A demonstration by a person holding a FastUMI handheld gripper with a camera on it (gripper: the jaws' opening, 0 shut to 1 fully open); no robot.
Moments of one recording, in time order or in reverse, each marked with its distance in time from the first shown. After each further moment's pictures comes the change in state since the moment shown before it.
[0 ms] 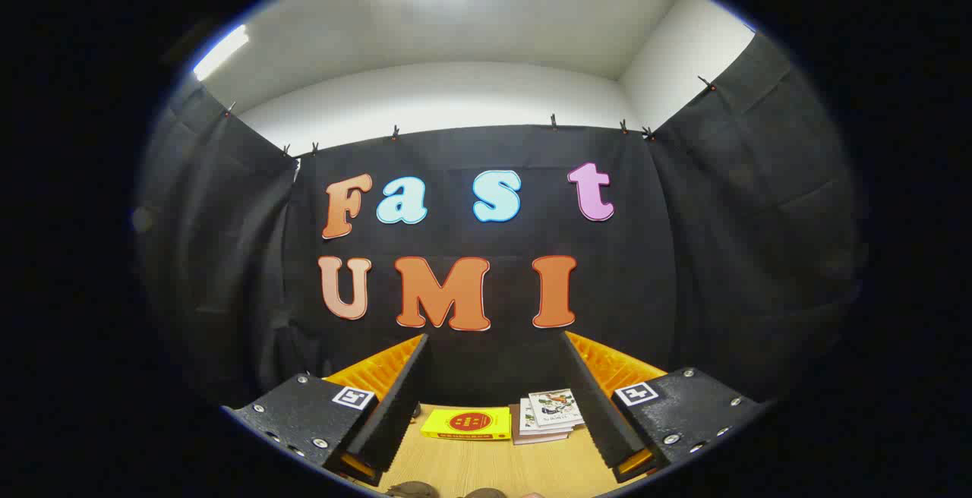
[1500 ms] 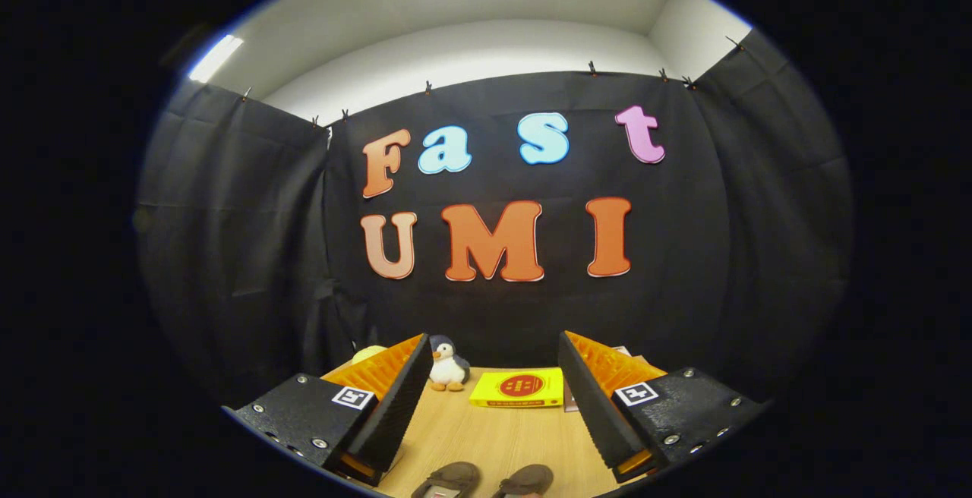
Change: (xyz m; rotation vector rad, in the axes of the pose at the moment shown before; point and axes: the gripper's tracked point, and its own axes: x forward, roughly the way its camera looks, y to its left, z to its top) arm 0.005 0.076 -0.090 0.057 0.262 0.178
